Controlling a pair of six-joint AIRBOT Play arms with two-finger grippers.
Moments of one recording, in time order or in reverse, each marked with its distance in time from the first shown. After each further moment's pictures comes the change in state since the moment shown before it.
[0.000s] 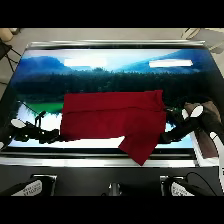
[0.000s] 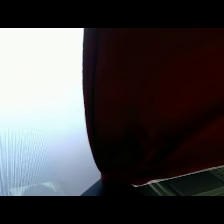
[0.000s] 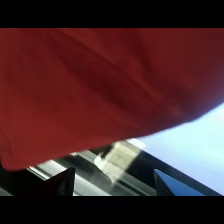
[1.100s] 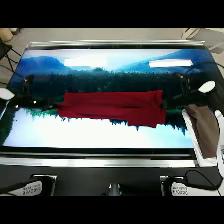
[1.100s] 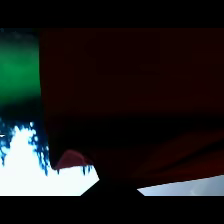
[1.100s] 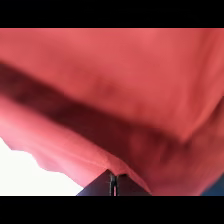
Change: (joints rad) left arm -0.076 -0.137 0.551 0.000 0.025 -0.049; right arm 0.000 -0.217 0.495 0.229 -0.184 -0.030
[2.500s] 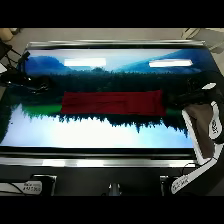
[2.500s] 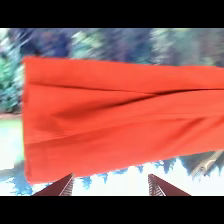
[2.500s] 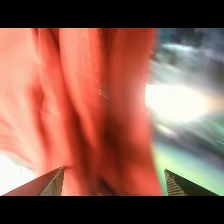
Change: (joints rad) left arm -0.028 -0.162 0.459 -0.002 -0.256 -0.126; right arm -0.165 -0.478 0.332 0.176 0.195 0.045
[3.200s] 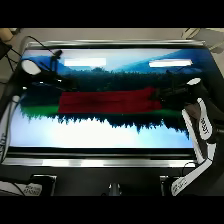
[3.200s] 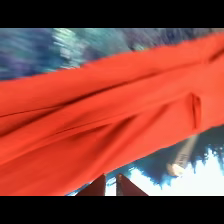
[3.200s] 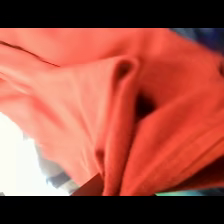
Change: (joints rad) left arm -0.316 -0.092 -0.003 -0.016 0.171 0.006; right arm 0.157 0.051 0.003 0.150 -0.055 -0.012
